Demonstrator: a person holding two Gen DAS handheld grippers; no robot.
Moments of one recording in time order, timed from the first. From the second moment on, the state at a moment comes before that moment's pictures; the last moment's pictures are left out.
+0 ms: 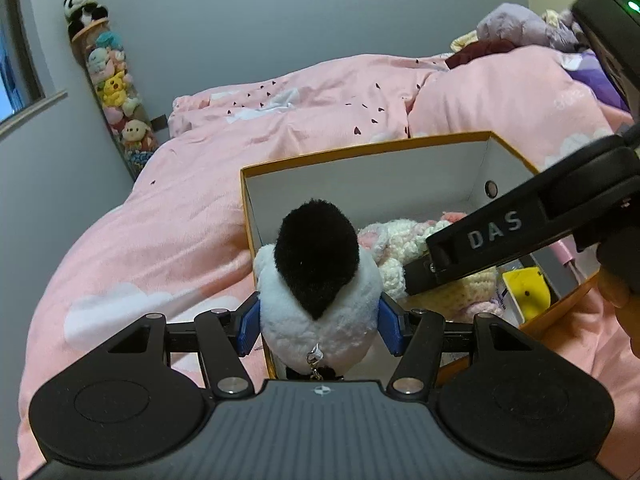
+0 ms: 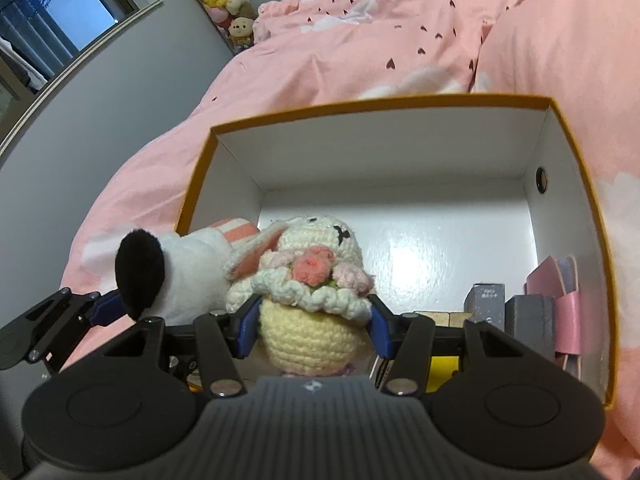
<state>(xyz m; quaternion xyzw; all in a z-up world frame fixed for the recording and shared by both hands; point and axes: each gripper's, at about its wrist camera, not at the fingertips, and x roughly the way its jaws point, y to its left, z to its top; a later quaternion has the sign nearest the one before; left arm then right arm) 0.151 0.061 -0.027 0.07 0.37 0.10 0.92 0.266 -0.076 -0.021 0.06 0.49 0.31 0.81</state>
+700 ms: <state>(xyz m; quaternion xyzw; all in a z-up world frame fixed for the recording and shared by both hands) 0.142 0.087 -0.014 0.01 0.36 0.06 0.93 0.268 -0.065 -0.019 0.02 0.49 0.34 0.81</state>
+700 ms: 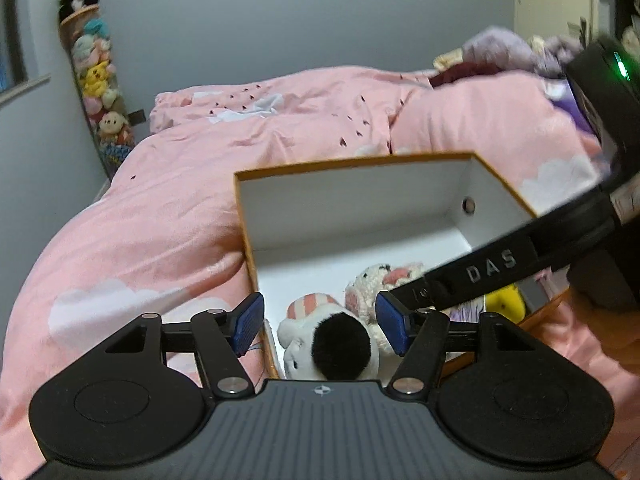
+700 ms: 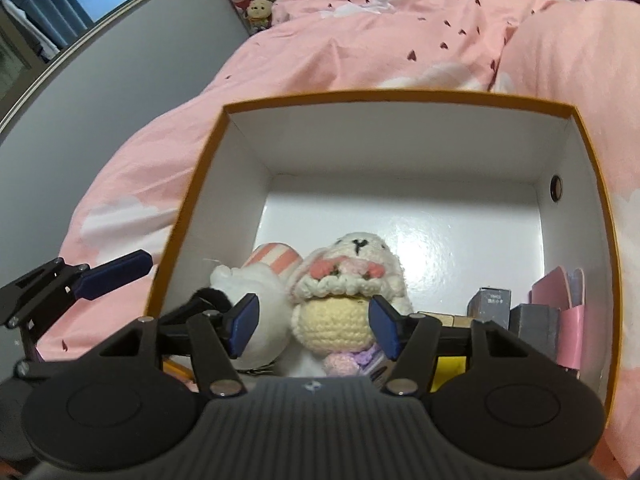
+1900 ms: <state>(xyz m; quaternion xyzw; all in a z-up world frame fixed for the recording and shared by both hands) 0.090 0.090 0.030 -0.08 0.33 0.07 0.94 0.176 -0.081 0.032 -0.10 0.32 0.34 0.88</state>
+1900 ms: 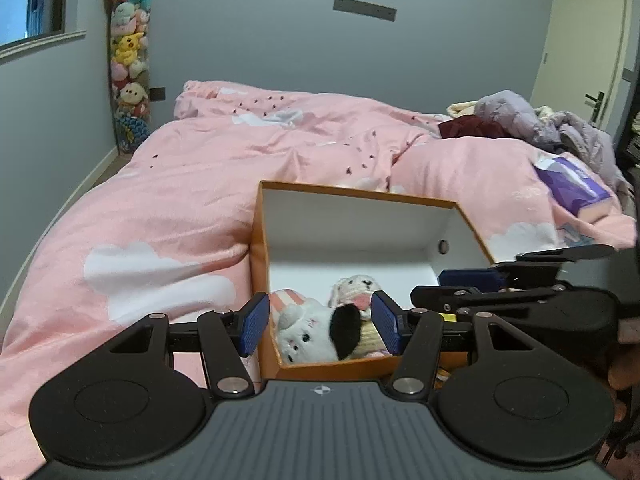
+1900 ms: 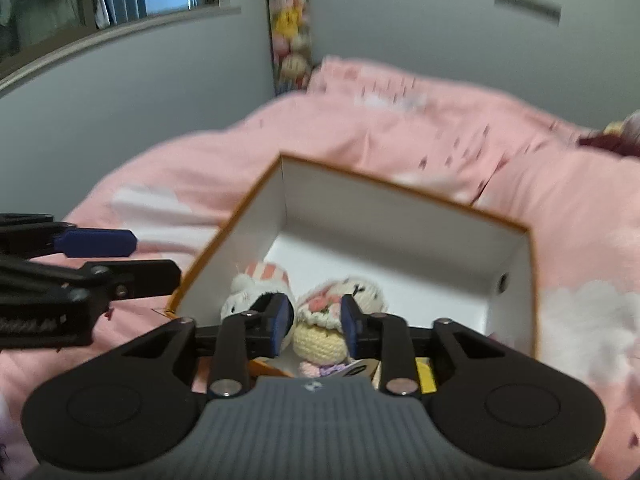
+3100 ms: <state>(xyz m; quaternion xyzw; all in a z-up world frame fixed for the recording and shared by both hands) 0.061 0.037 -0.117 -0.07 0.48 0.05 0.87 0.103 -0.146 -0.102 -0.09 0.39 0.26 0.88</state>
